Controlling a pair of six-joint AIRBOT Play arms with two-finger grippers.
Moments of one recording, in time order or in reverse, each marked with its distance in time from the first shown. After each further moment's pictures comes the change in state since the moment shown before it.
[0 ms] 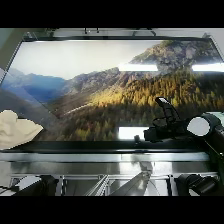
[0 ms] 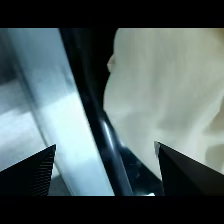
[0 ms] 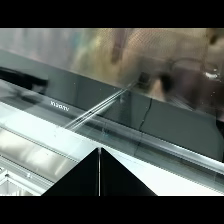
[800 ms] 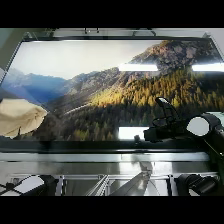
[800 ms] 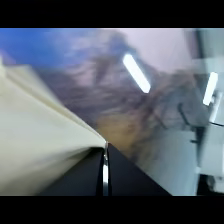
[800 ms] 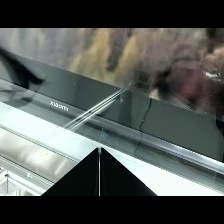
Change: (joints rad) left arm -0.426 -0.035 0.322 -0.706 -0.297 0.167; right arm 0.000 -0.004 0.000 0.000 0.000 0.000
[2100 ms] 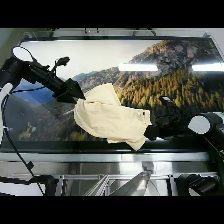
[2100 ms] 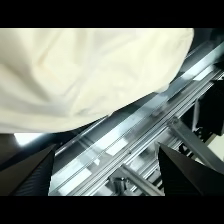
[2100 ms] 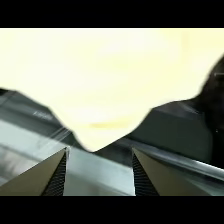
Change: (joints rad) left arm -0.927 -0.417 0.433 0.455 -0.290 -0.222; right arm -0.066 -0.008 0.000 -0.067 -0.005 0.041
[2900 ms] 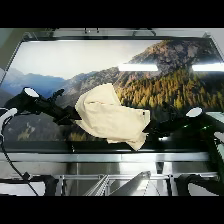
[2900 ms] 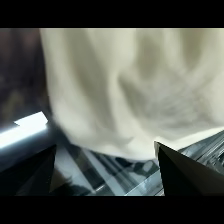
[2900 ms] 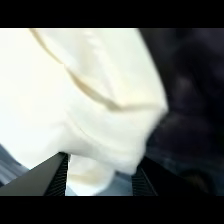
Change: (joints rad) left arm 0.137 0.037 -0.533 -0.026 0.408 0.200; right arm -0.341 -0.435 -0.062 0.526 -0.031 -0.550
